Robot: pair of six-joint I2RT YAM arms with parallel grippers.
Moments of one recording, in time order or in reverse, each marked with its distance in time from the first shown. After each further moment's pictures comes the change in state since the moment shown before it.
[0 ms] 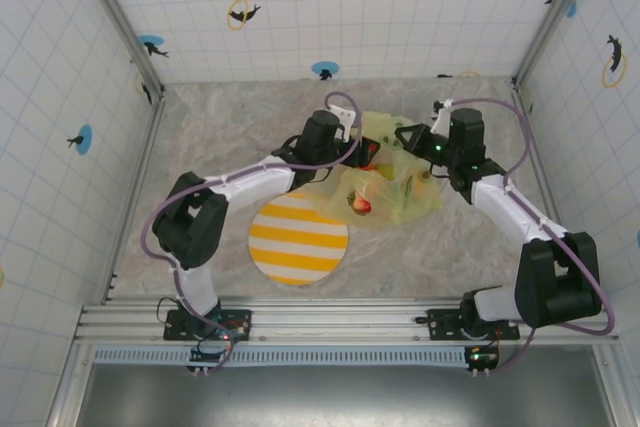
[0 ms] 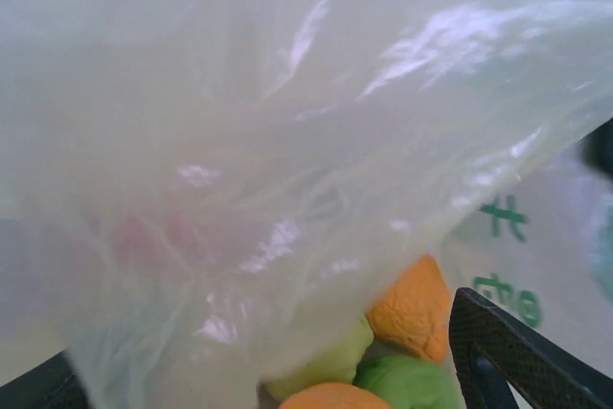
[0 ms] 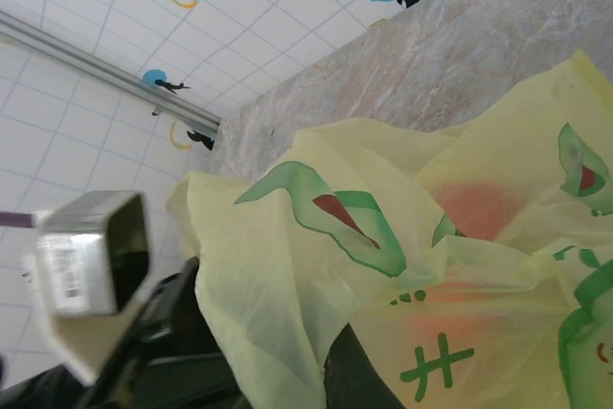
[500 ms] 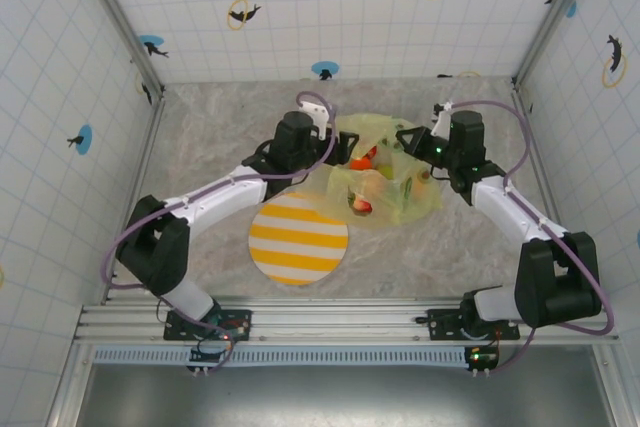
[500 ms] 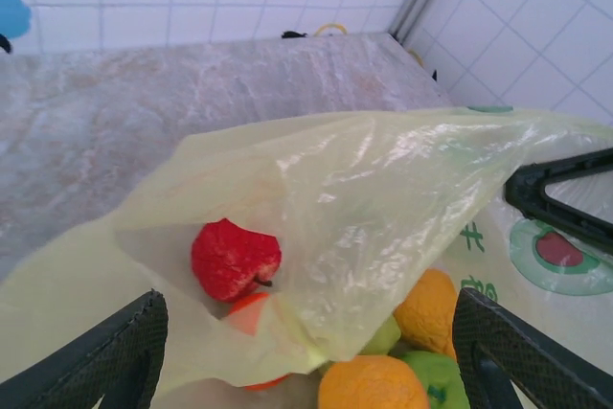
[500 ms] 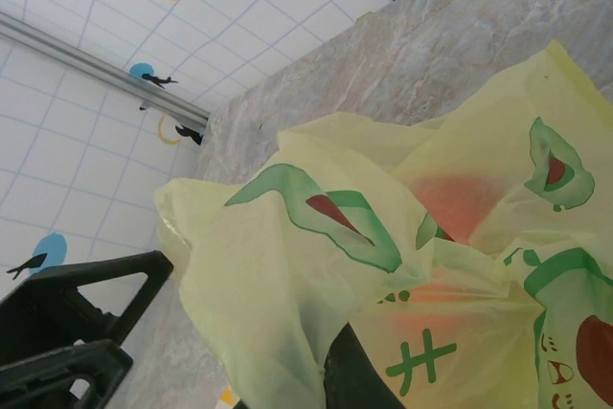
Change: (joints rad) left arm 0.042 -0.222 -0.143 0.000 -0.093 0.042; right arm -0.009 0.000 -0.016 -0.001 0.000 -0.011
